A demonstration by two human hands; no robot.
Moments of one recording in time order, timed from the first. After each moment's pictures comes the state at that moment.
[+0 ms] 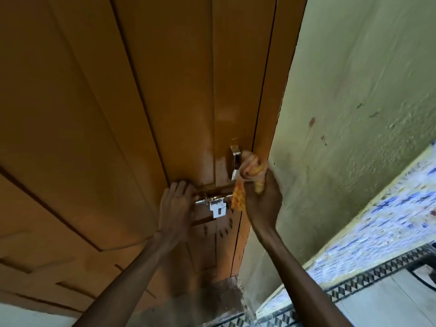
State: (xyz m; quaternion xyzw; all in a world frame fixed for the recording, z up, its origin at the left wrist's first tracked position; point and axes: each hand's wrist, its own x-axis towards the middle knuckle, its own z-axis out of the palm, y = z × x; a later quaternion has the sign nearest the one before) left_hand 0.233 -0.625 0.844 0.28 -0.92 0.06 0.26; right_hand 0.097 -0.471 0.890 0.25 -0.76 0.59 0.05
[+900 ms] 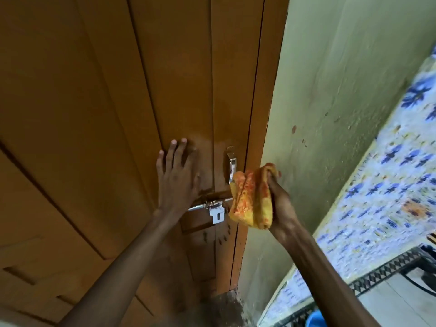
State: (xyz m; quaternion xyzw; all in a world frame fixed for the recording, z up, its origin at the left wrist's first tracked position) left_hand 0.242 -0.608 0.934 0.27 -0.89 0.10 0.35; right_hand 0.126 -0.396 0.959 0.11 -0.43 0.77 -0.46
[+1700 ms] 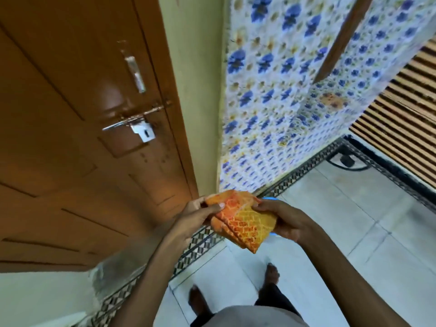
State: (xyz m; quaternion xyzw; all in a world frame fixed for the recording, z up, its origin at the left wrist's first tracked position) left_hand 0.261 -0.283 0.805 0.34 -0.55 -0.76 -0.08; right_hand 0.133 -0.083 0.808 -0.10 -0.54 0.62 -0.56
